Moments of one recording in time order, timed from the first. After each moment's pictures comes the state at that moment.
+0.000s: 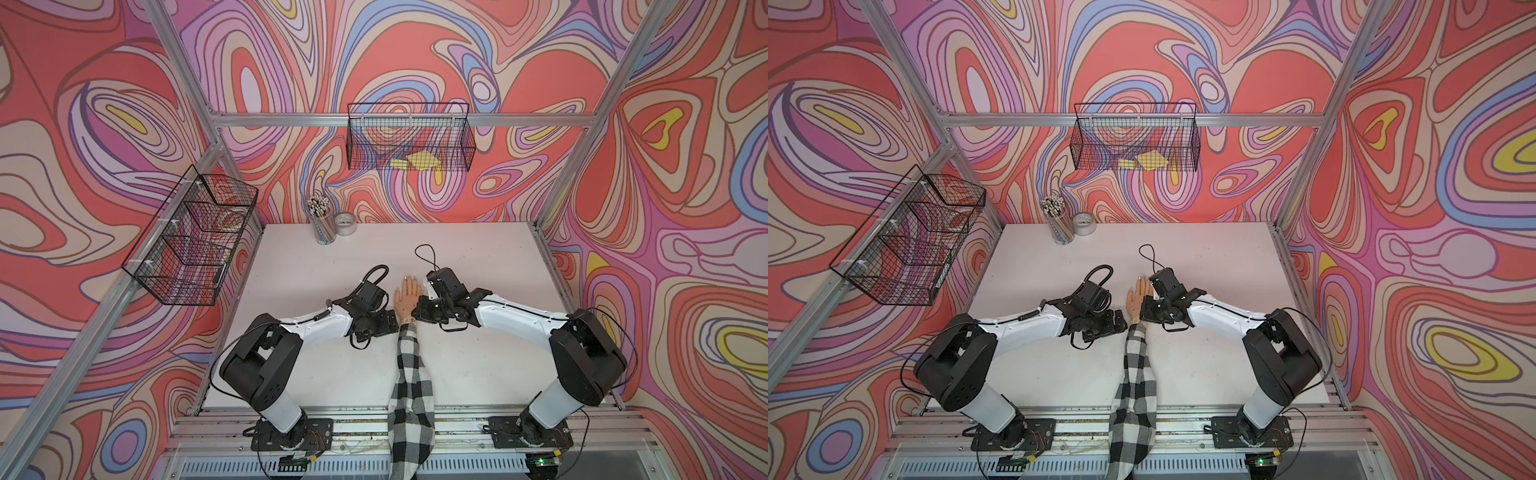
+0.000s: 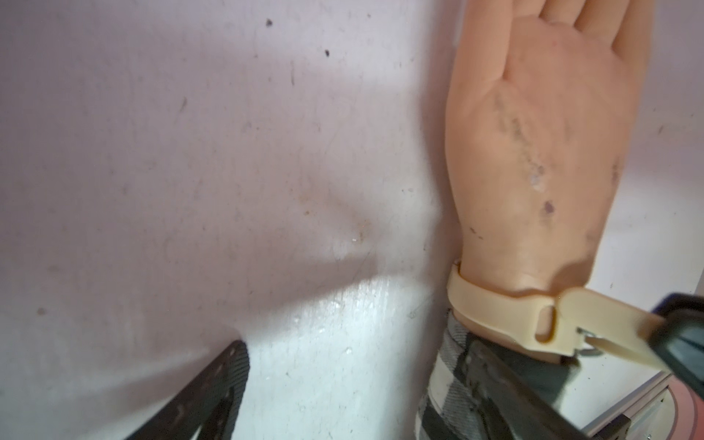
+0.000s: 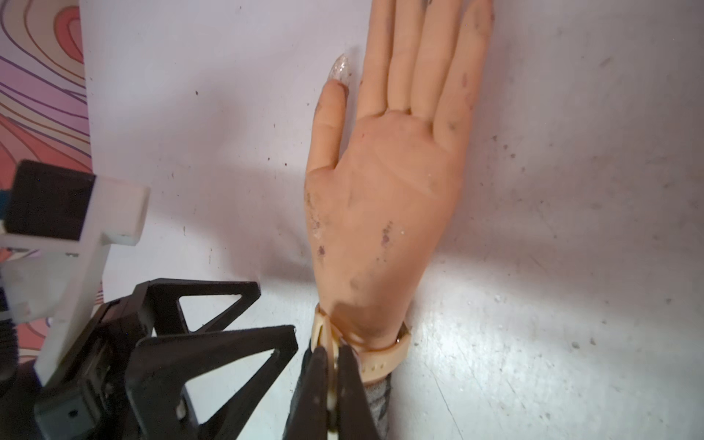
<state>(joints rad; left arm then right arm) -0.62 1.62 0.87 -0.35 0.18 -0.82 0.61 1.63 0.97 -0.25 -0.28 0.74</state>
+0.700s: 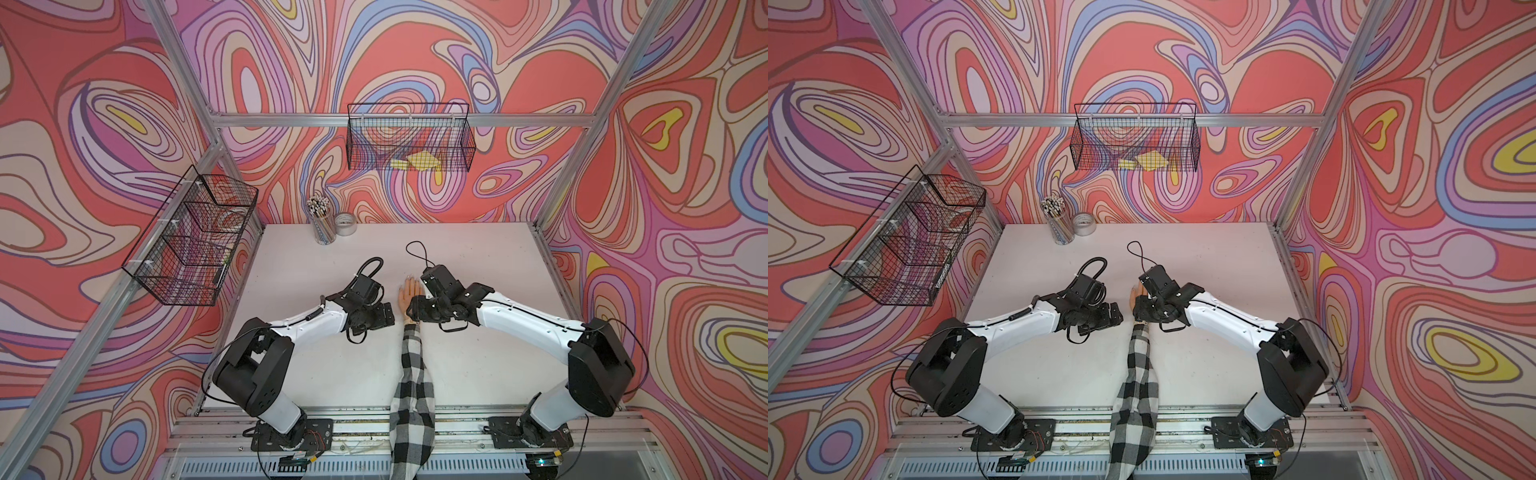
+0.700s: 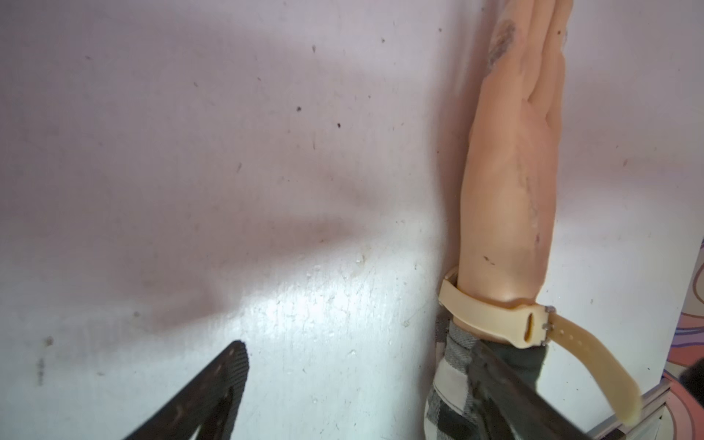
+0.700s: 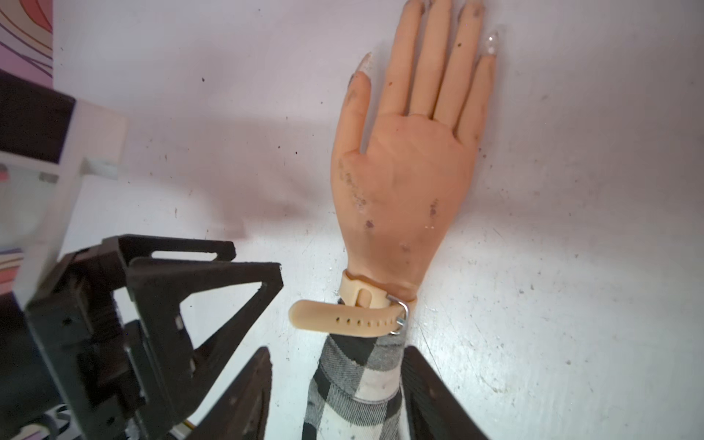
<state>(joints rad) -0.56 1.58 0.91 -0.41 0.15 -0.78 0.74 1.61 1.18 -0.58 -0.05 0.66</state>
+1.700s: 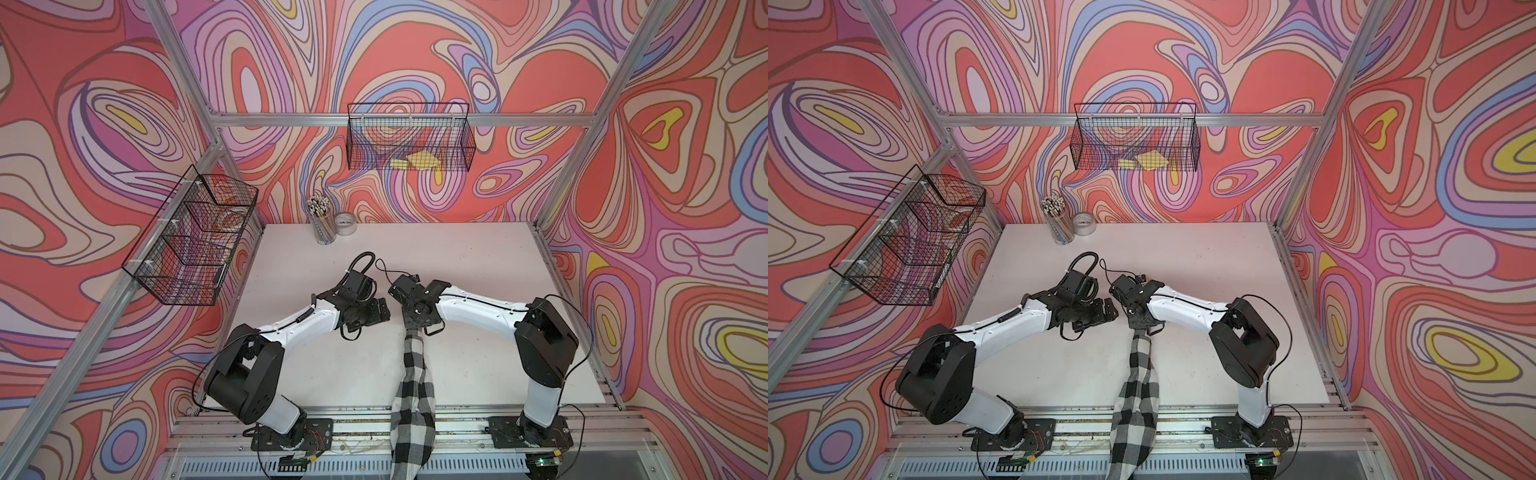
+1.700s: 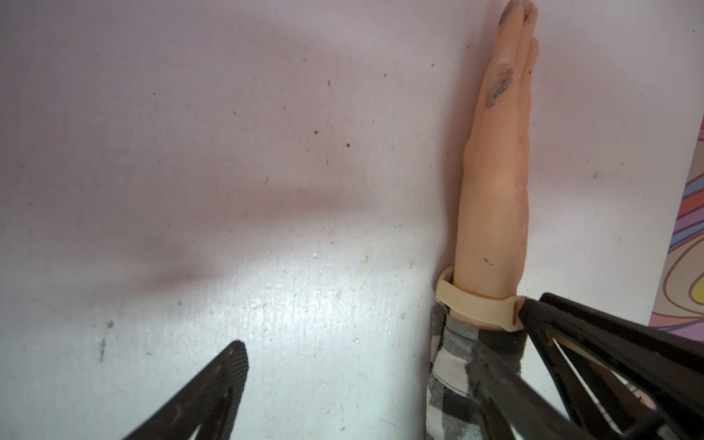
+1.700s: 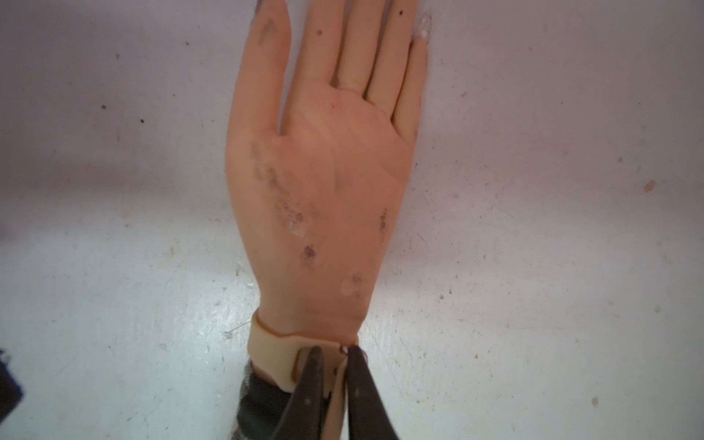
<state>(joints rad) -0.52 1.53 0.92 -0.44 0.19 -0.76 0.84 1.87 1.38 -0.83 0.27 0.65</state>
